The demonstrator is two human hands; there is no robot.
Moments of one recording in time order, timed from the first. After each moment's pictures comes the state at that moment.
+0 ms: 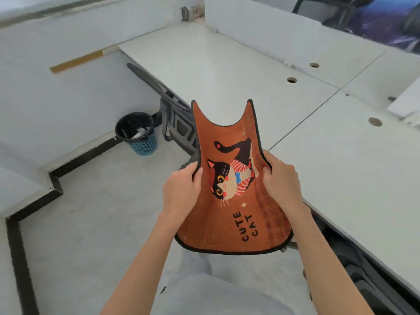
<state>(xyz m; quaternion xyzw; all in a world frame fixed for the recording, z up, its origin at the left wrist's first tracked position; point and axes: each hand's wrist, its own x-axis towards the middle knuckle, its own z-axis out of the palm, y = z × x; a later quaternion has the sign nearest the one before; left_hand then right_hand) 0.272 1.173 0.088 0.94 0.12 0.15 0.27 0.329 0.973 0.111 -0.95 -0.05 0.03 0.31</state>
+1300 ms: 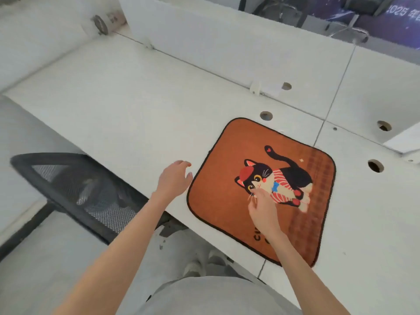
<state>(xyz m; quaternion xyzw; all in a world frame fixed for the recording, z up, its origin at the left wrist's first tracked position) 0.732 1.228 0.029 0.97 -0.01 -0.14 0.22 0.656 0.995 -0.010 -0.93 0.13 0.10 0.34</state>
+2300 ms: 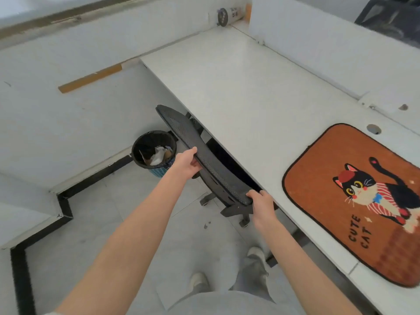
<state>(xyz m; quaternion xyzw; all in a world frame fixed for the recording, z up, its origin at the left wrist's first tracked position) 0.626 1.460 0.057 0.42 0.43 -0.03 0.80 0.587 1.259 0.000 -0.64 0.30 0.27 0.66</state>
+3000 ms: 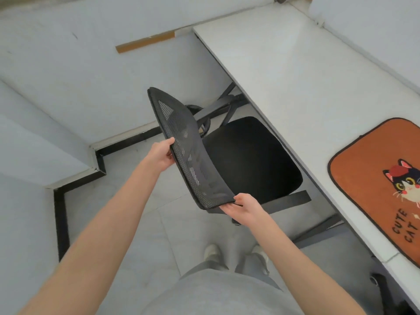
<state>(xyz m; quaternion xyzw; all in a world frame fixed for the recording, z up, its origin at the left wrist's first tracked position) 0.461 1.593 0.055 0.46 0.49 0.06 0.73 0.466 1.365 0.013 -0.35 0.42 0.46 0.70</state>
